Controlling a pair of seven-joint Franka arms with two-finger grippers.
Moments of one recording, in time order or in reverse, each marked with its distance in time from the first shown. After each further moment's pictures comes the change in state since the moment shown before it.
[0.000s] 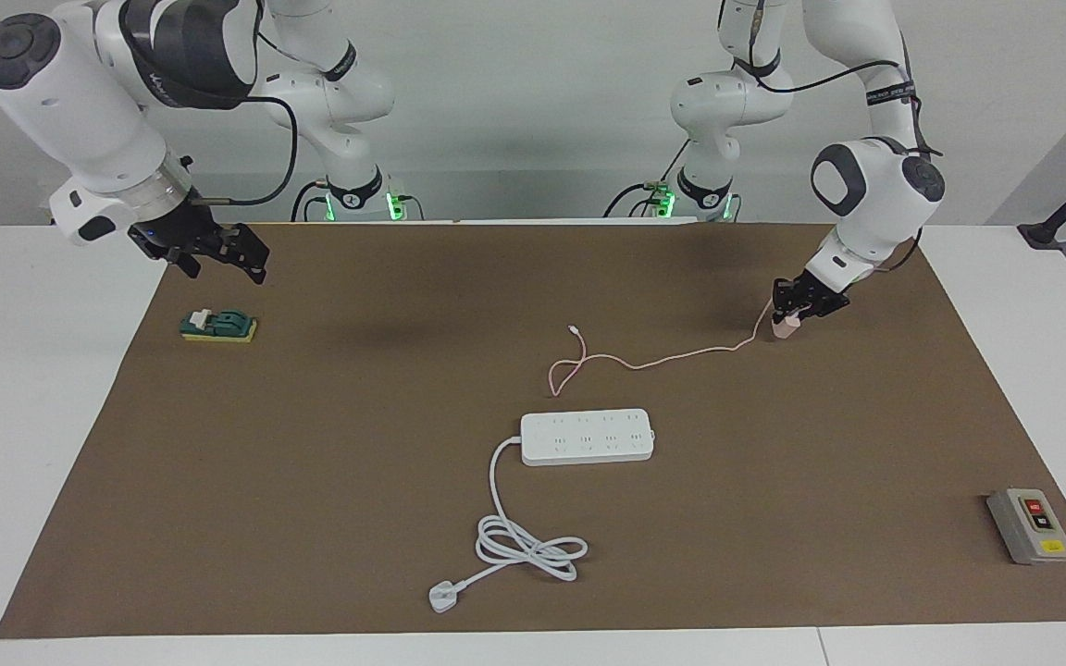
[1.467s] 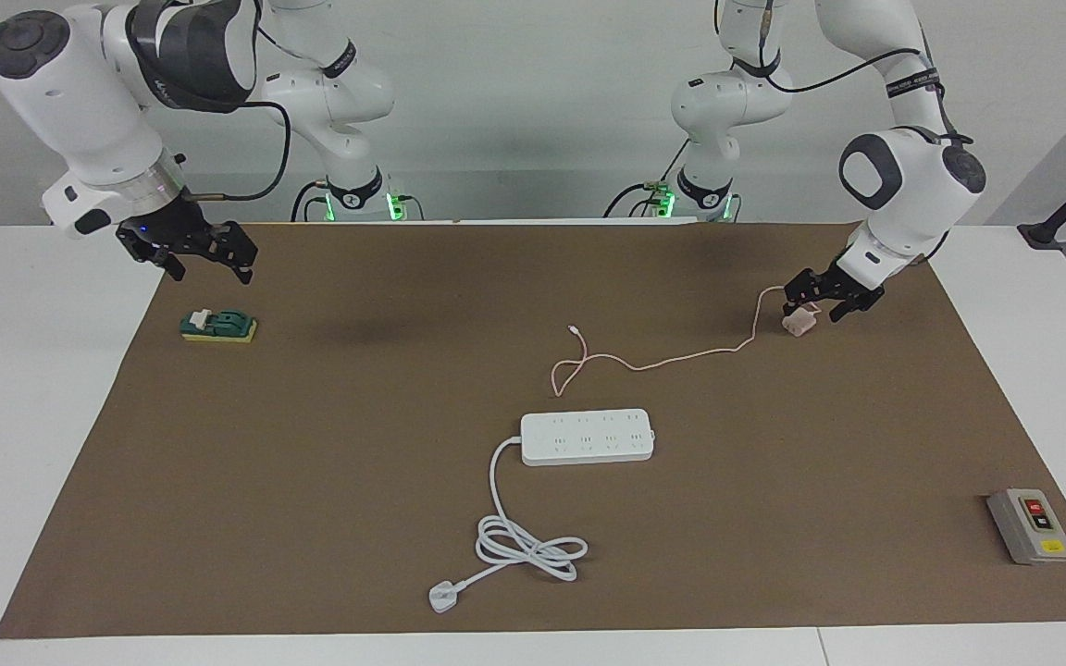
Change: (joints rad) left arm 0.051 0.002 -0.004 0.151 -0.001 -0.161 -0.043; right arm -0.023 -0.070 0.005 -0.122 -0.076 0.118 -0.091
